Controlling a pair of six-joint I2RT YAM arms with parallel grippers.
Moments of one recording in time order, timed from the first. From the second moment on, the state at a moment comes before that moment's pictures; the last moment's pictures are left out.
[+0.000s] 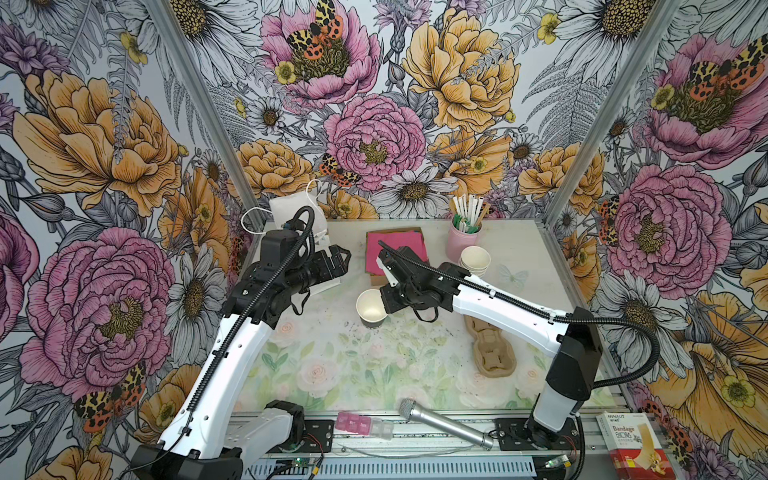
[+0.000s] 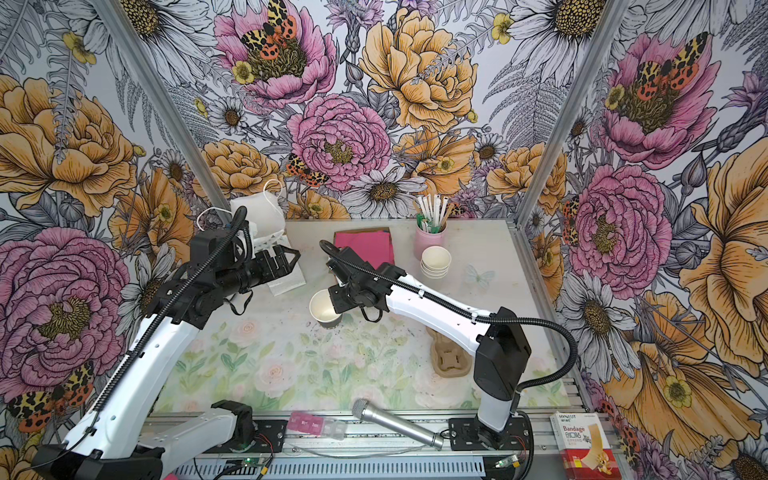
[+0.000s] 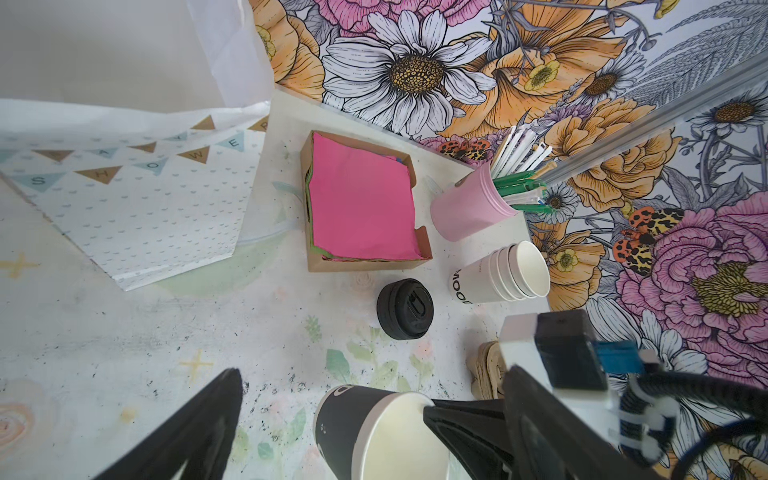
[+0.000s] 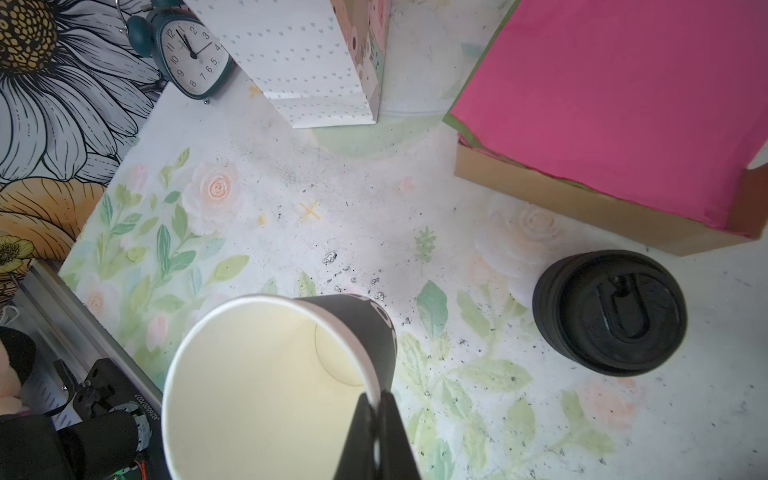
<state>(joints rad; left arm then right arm) -0.23 1.06 1.23 -0.78 0.19 -0.54 0.91 1.76 1.60 -0.76 0.00 0.42</state>
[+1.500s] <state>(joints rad) -0.26 1.01 1.14 -0.81 0.24 -0.59 0.94 1.75 1.36 -0.62 0.02 0.48</state>
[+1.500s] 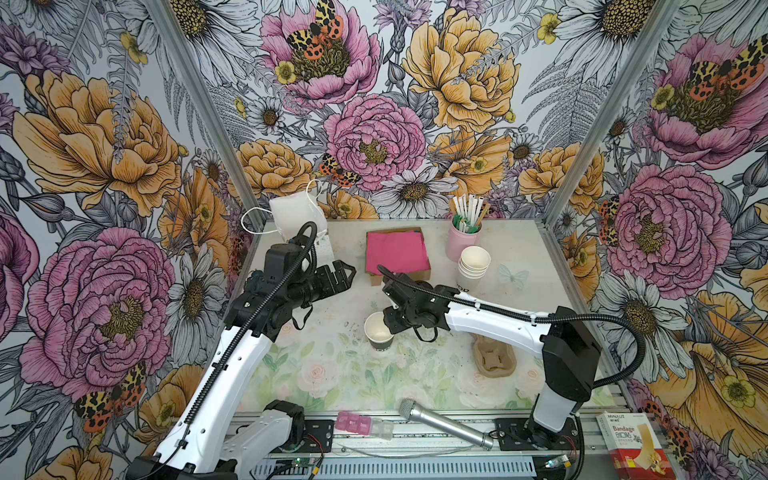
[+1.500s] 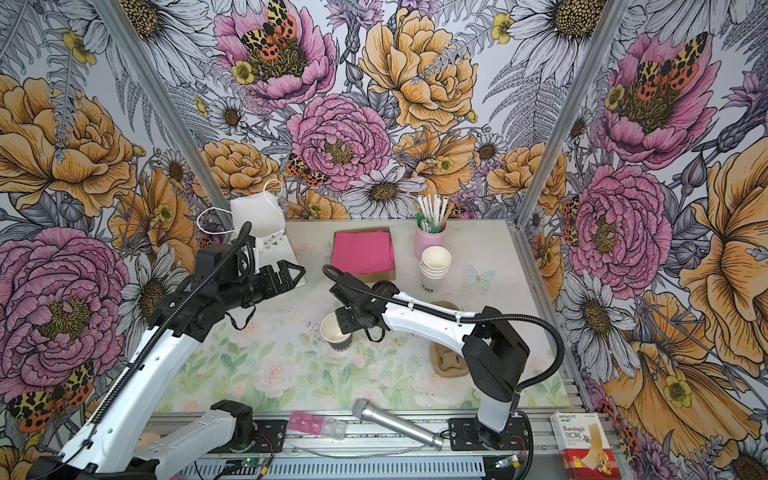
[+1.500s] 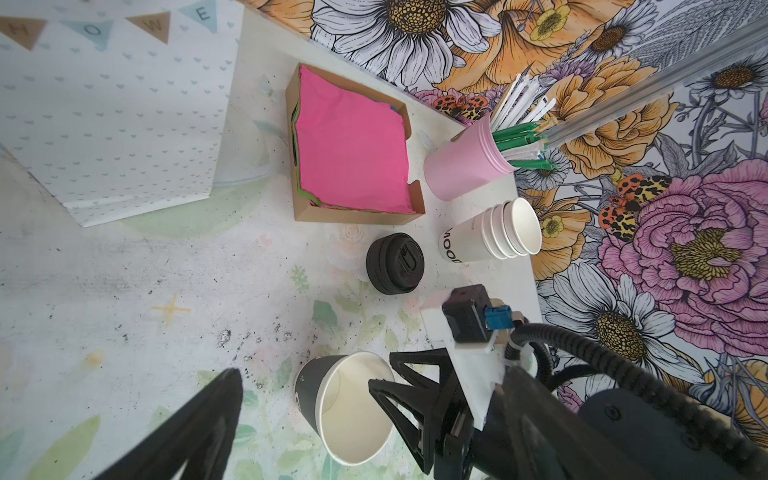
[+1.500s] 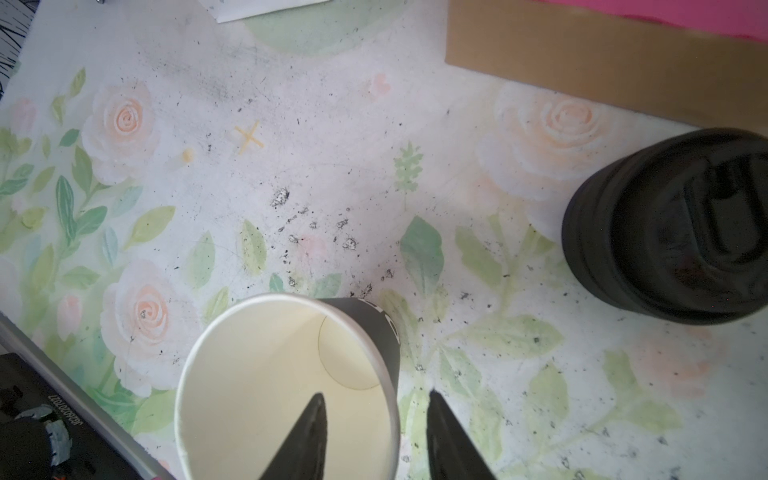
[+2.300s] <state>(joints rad) -0.34 1.01 1.11 -0.81 0.26 -0.58 0.64 1.71 1.44 -0.80 0.07 0.05</state>
